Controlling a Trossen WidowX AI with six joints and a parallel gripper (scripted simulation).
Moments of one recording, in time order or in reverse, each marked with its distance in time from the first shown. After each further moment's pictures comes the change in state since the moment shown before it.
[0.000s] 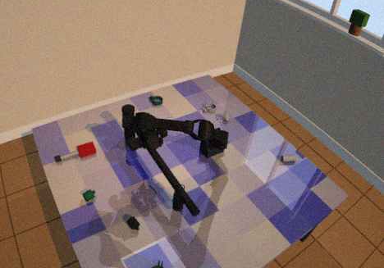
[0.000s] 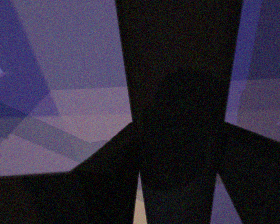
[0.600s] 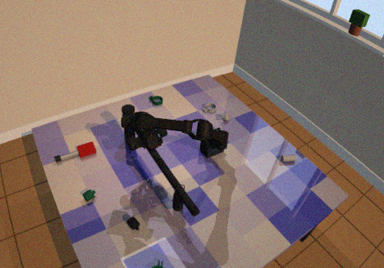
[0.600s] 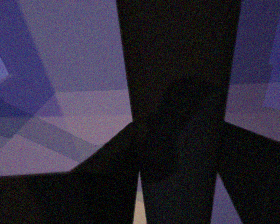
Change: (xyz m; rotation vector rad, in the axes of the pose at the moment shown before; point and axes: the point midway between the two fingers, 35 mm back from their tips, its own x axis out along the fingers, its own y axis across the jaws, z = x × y) arm -0.002 0.000 -0.001 -0.004 -0.014 0.016
